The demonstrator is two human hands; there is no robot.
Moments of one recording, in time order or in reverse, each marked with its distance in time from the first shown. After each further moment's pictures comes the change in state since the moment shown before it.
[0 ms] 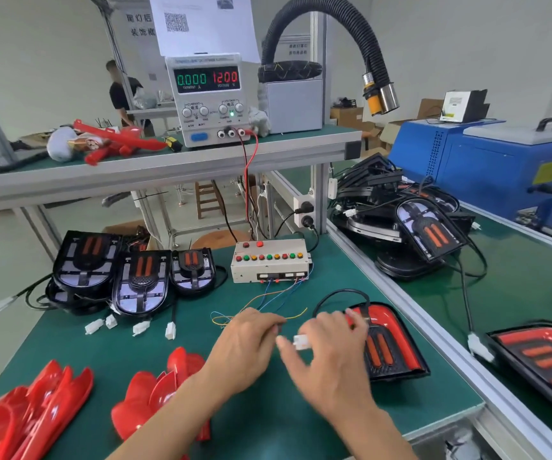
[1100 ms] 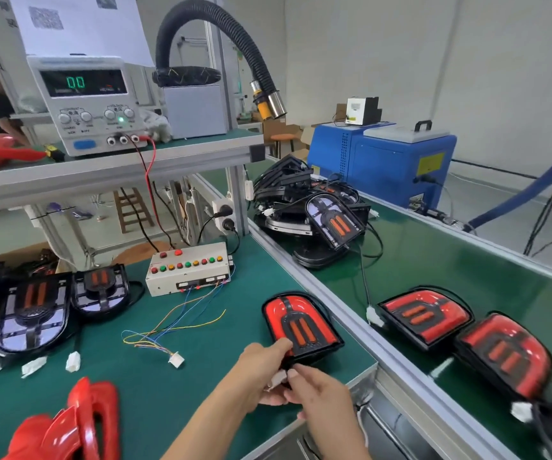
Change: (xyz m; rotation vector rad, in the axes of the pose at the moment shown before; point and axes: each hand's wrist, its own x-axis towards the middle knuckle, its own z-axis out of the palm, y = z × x) left_hand 0.031 0.116 0.098 -0.784 -0.507 -1.013; right_hand -0.069 0.040 -0.086 0.762 -0.316 1.216
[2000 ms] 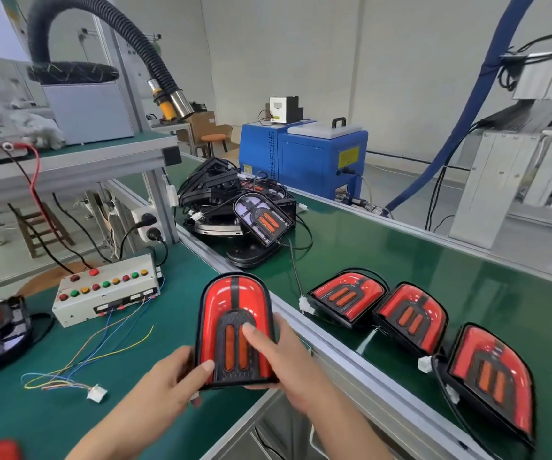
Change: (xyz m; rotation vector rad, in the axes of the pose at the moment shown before) left_hand -0.054 0.002 -0.043 0.527 -0.103 0.570; right_hand 0.023 -0.036 -0.054 0.209 -0.216 -0.117
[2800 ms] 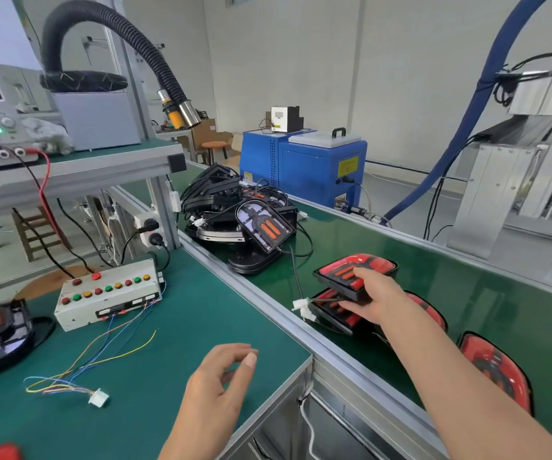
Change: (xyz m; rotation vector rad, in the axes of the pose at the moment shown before) left_hand 0.009 0.015 0.070 -0.231 0.339 0.258; right_hand 0.043 -0.089 -0.144 0.300 0.674 0.192
